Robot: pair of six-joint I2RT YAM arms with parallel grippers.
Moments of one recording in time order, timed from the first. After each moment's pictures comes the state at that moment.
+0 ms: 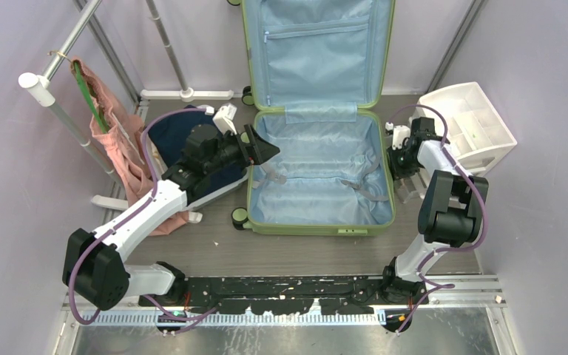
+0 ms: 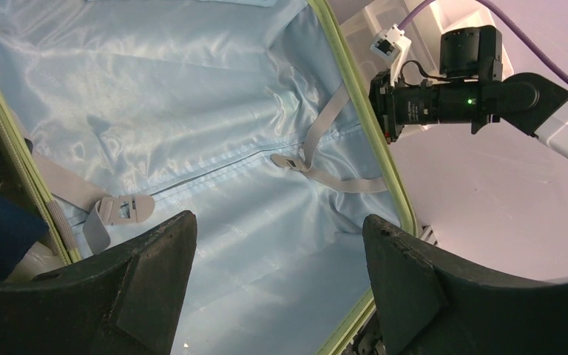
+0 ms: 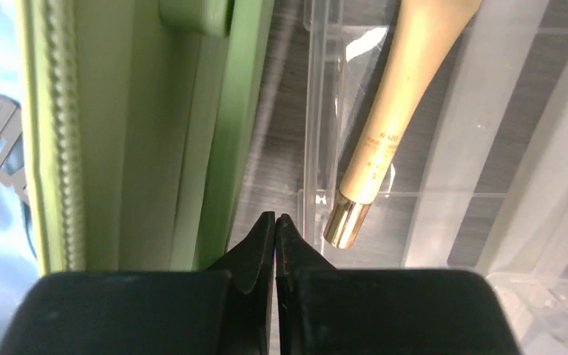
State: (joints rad) left arm -0.50 1.27 0.96 0.08 0.30 -0.66; right arm -0.21 1.71 1.18 -0.68 -0.20 -0.42
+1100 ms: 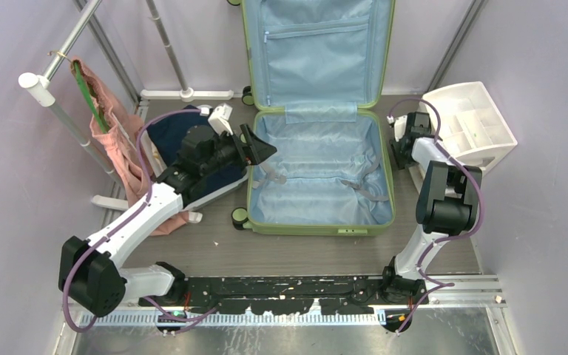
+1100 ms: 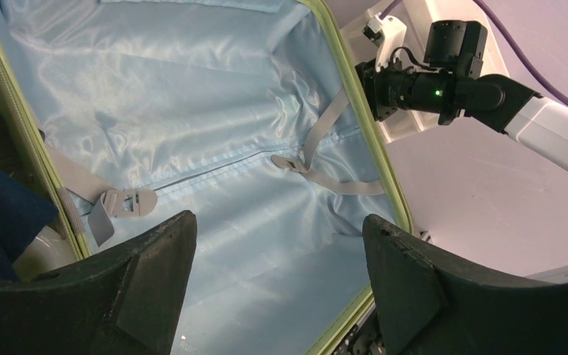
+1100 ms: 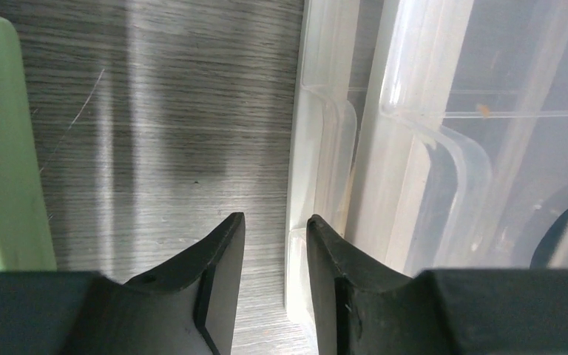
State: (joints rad) left arm -0.50 1.23 0.96 0.04 0.27 -0.68; right arm -0.19 1.80 1.19 -0.37 0.14 -0.46
